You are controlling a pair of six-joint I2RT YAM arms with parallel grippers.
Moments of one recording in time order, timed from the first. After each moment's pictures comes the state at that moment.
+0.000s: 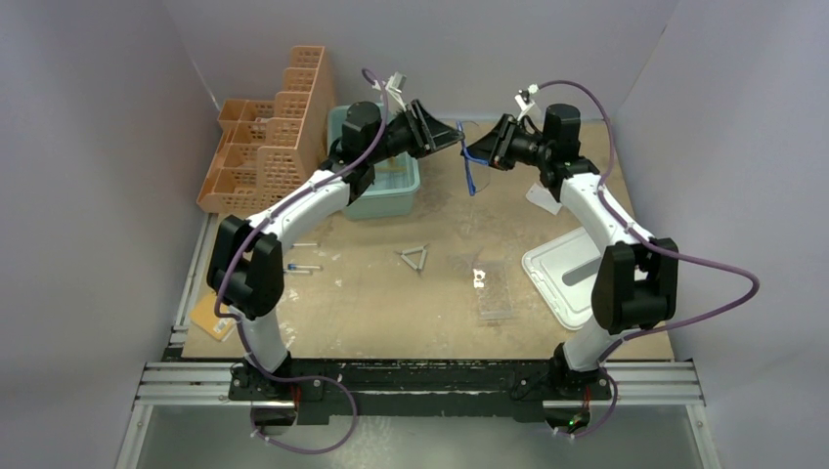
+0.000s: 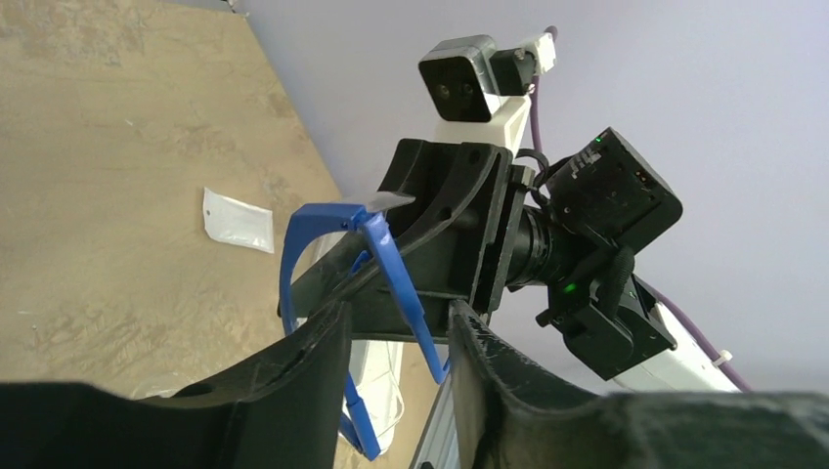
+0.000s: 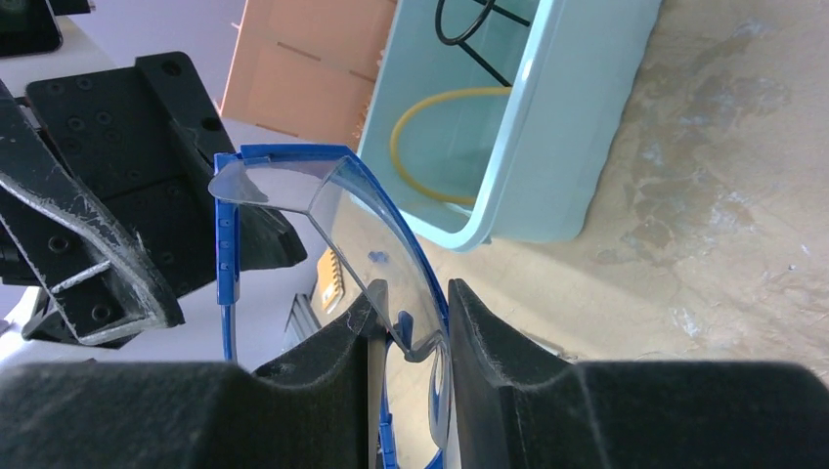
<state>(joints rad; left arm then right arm) -0.52 1.82 1.50 0.32 0.51 -0.99 0.13 1.65 1.32 -0.02 -0.77 0.72</state>
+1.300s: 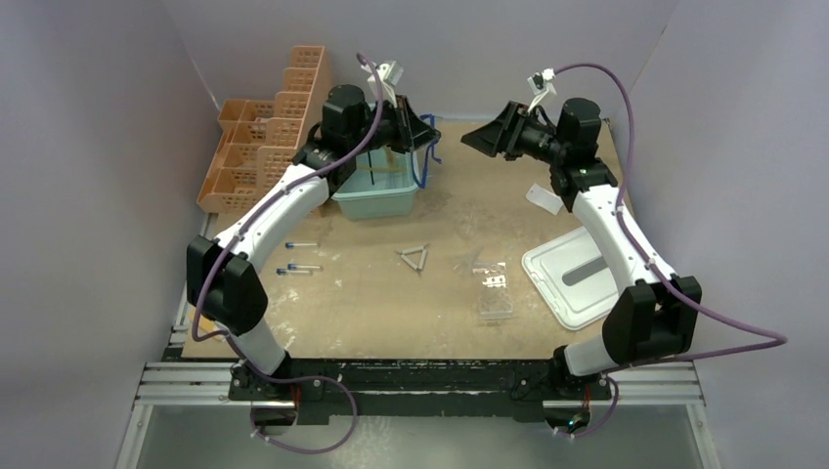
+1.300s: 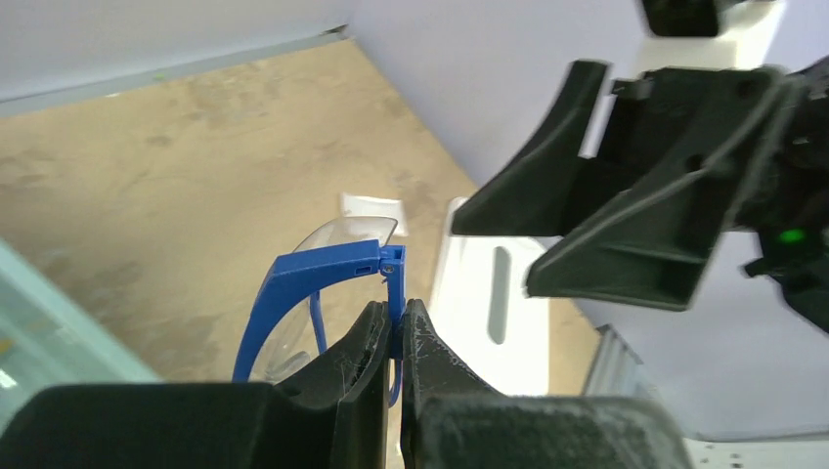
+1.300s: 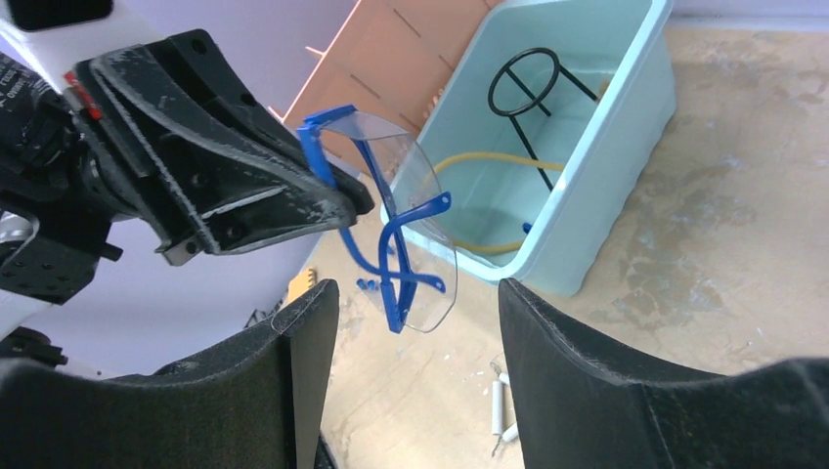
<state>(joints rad) -0.49 1.70 1.58 0.02 0.51 -0.55 0.16 1.47 1.32 0.00 -0.73 0.62</state>
